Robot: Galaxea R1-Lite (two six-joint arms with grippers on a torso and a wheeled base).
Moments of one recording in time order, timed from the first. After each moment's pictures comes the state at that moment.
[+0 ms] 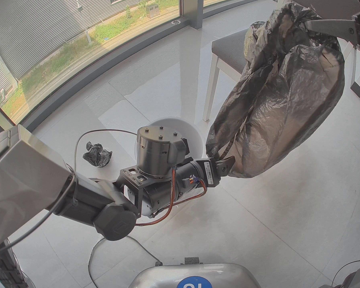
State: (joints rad) left arm -0.78 2.00 -1.03 -0.72 0.03 -0.47; right arm 0.60 1.44 -1.87 0.63 0.22 -0.13
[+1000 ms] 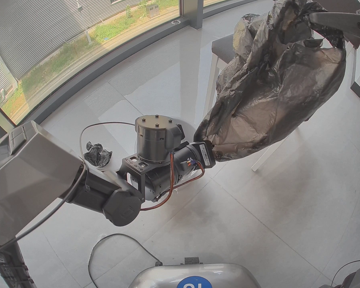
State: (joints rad) left arm -0.72 2.07 -1.13 -0.78 0.03 -0.48; right arm 0.65 1.43 -1.90 0.66 0.22 -0.11
